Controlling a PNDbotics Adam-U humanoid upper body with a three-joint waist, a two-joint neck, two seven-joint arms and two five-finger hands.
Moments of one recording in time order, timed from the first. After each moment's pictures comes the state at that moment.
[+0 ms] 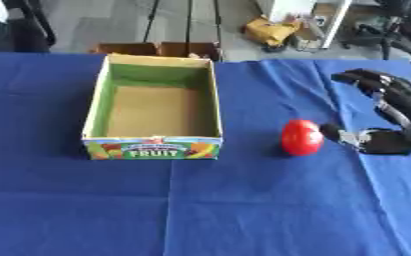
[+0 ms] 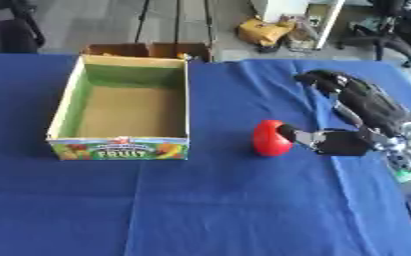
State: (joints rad) left arm -0.45 0.18 0.30 -1.98 0.47 -0.27 -0.35; right arm -0.29 -0.67 -0.08 -1.73 0.85 -0.23 0.17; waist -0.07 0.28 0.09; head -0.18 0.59
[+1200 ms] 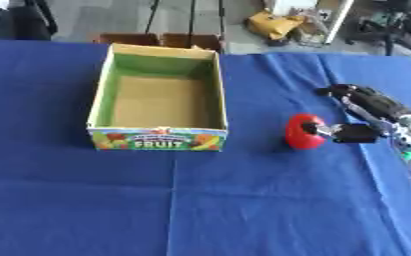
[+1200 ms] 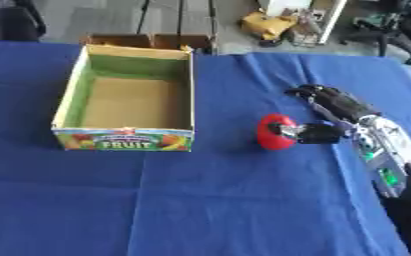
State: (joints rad) left arm -0.45 0.18 0.29 -1.98 0.47 -0.25 -0.36; right arm -0.45 -0.61 -0.04 -1.41 0.89 -0.23 0.28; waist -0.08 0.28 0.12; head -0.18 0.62
